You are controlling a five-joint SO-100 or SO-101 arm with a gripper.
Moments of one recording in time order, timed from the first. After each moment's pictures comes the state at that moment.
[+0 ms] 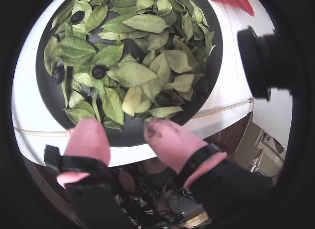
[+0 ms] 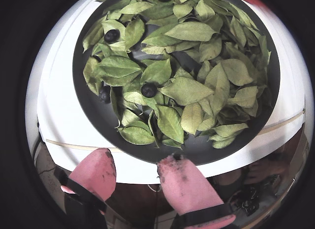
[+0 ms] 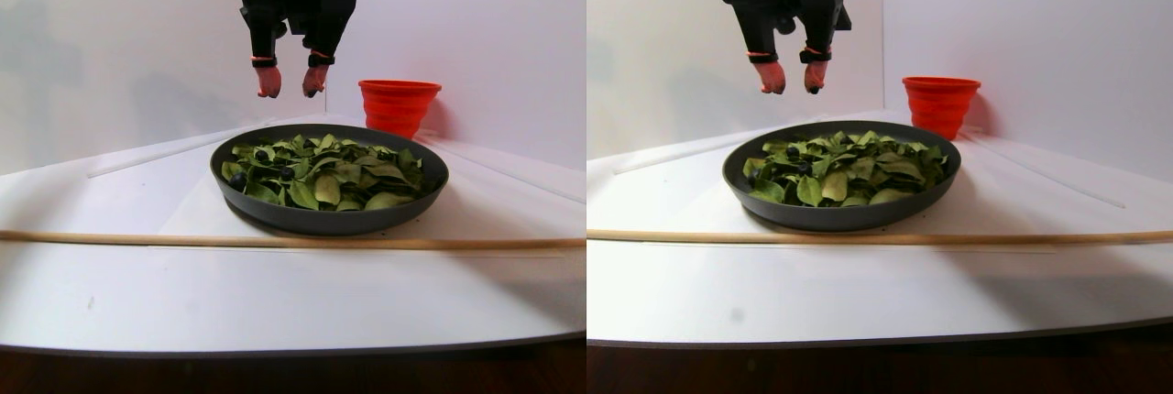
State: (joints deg) arm 6.2 126.8 141.0 20.0 -89.4
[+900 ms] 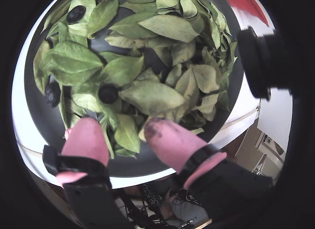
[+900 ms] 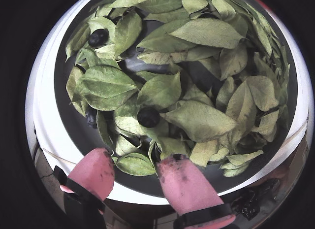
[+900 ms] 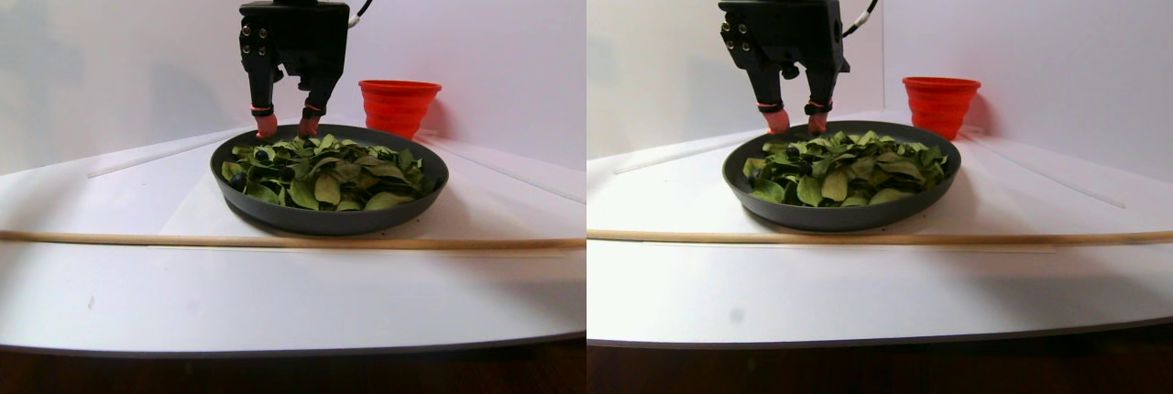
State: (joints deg) arm 4.8 106.5 136.8 3.3 -88.8
